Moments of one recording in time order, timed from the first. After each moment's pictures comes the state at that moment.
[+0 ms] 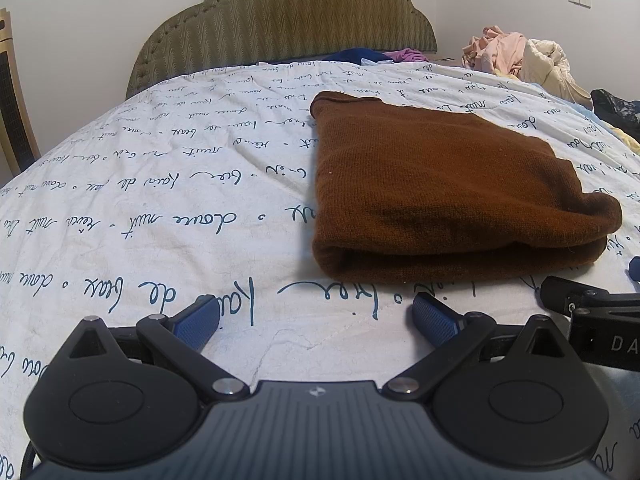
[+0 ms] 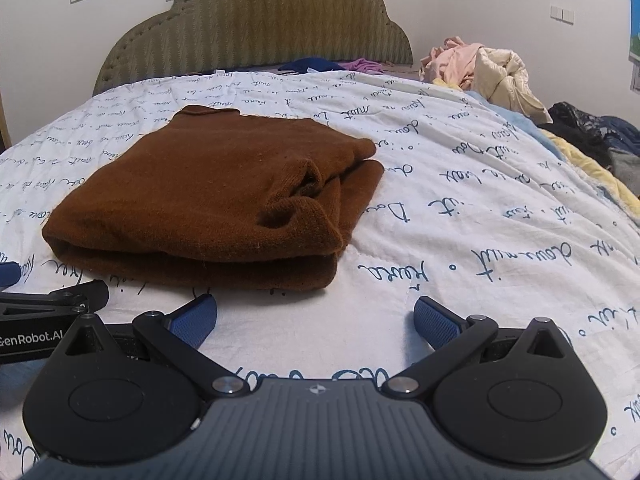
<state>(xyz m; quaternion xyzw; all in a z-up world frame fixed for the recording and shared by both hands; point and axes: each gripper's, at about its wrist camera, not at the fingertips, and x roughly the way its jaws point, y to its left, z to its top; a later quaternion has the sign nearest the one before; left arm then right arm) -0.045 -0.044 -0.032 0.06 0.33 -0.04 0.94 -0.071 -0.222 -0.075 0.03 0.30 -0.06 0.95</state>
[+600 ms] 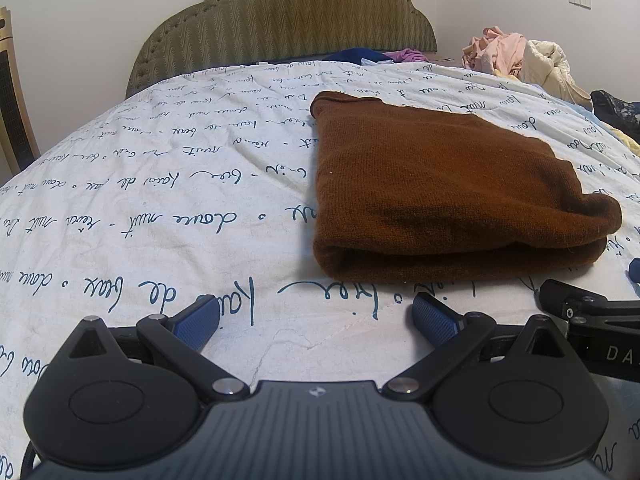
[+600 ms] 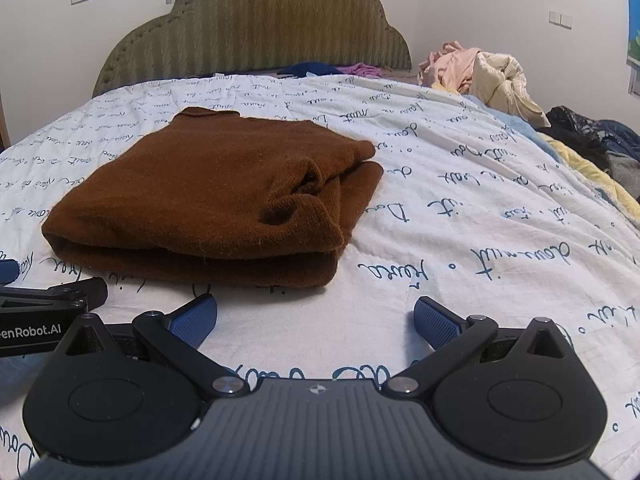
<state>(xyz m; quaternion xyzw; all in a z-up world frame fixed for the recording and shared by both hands) -0.045 -0.044 -0.032 0.06 0.33 -0.04 0.94 -0.073 -0.221 -0.078 0.02 0.29 -0.07 0.95</state>
